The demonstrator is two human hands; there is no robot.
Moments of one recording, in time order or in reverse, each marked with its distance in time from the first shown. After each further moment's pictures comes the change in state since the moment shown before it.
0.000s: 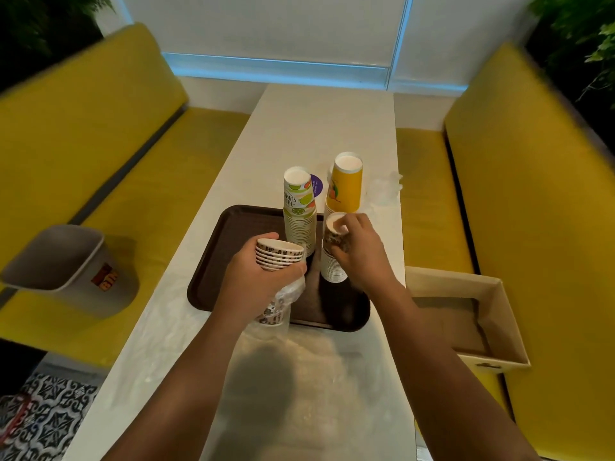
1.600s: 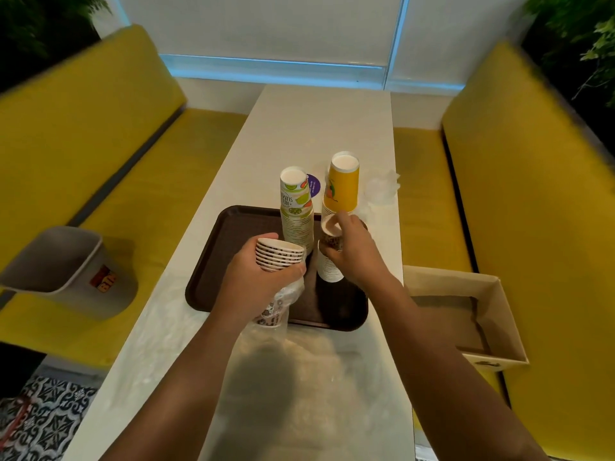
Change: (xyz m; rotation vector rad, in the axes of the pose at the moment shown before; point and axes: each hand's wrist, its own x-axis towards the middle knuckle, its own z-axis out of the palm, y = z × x) left_hand -0.003 0.007 0.002 0.052 -0.021 -0.017; right_hand 0.007 -0.004 0.001 0.018 -0.062 0.007
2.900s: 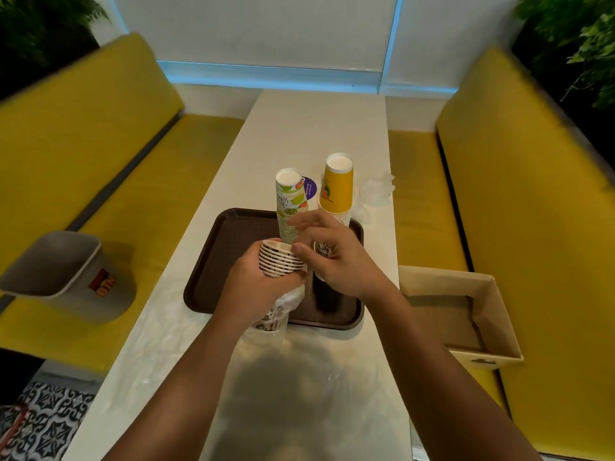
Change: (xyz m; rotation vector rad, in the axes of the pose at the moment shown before) left_hand -0.006 0.003 0.004 -0.002 -0.078 -0.003; right_hand -0.035 -0.055 -0.031 0.378 -0.110 -0.370
